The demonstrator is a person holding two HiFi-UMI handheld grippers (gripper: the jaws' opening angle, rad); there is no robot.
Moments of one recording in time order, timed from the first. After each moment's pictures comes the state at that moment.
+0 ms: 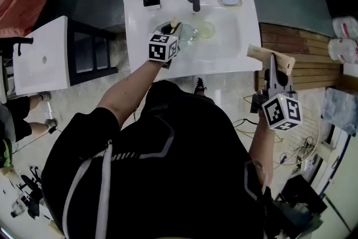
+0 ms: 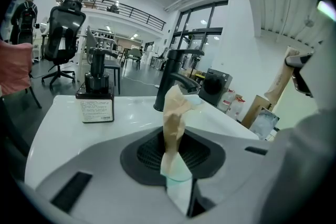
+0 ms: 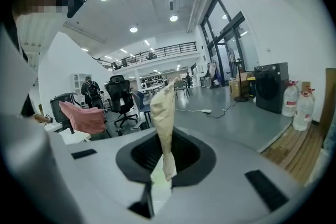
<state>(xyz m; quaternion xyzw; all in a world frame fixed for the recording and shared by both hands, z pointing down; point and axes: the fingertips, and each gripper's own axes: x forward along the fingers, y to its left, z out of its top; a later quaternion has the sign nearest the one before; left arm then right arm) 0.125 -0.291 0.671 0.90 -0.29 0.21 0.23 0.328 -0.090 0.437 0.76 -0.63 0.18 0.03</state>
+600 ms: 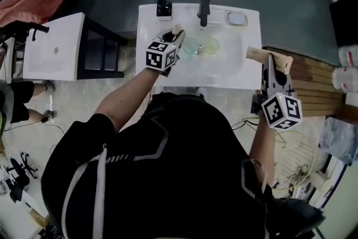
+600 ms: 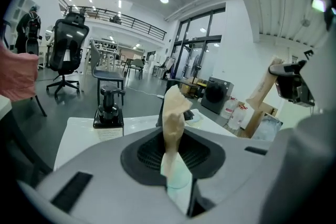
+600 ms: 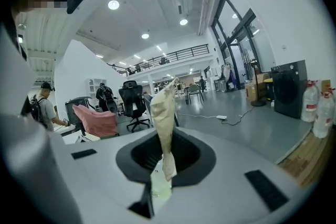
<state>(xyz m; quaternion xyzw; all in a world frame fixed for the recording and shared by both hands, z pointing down) 0.110 -0.298 0.607 0.91 -0.31 0.18 0.21 0.337 -0.135 0.416 0.71 -0.69 0.16 0.01</state>
